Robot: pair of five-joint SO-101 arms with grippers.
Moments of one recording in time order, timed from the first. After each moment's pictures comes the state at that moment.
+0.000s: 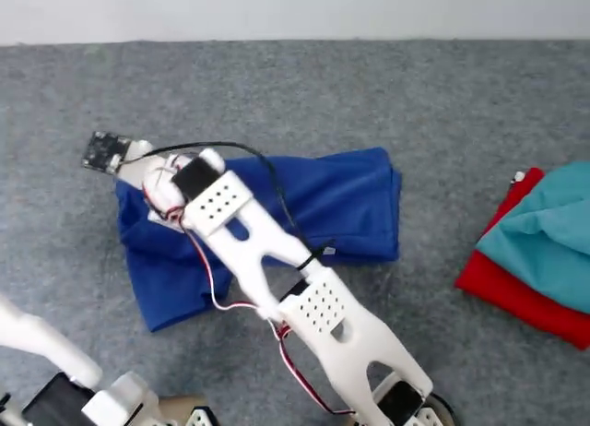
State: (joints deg) left arm -55.1 -14.2 -6.2 90.8 -24.2; right arm -49.7 62.7 -73.7 78.2 26.2
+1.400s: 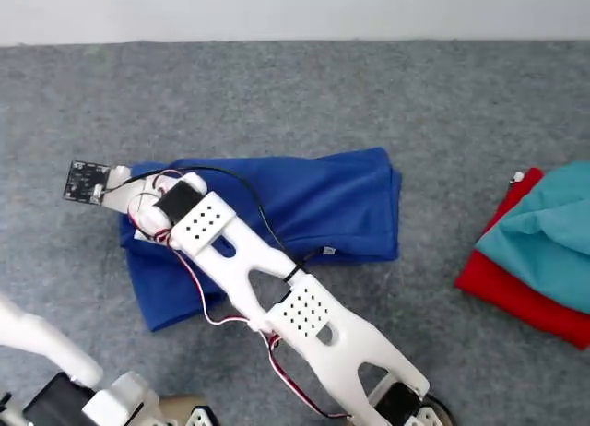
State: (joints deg) left arm -55.1 -14.2 -6.2 90.8 -24.2; right arm -52.9 69.5 -80.1 75.8 30.8
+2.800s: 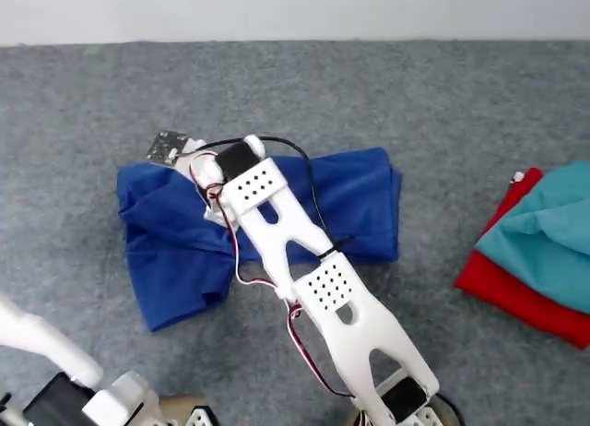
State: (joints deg) left arm -55.1 -14.2 -6.2 90.6 -24.2; right arm -40.6 72.4 -87.0 99.8 29.3
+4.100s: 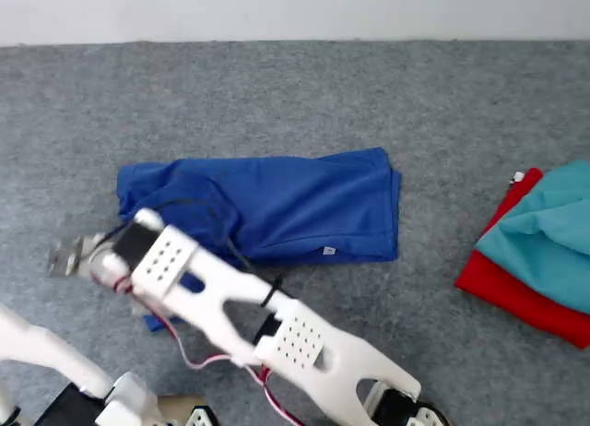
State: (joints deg) left arm -57.3 -18.9 -3.9 90.6 -26.2; right arm -66.0 59.3 -66.2 100.5 27.3
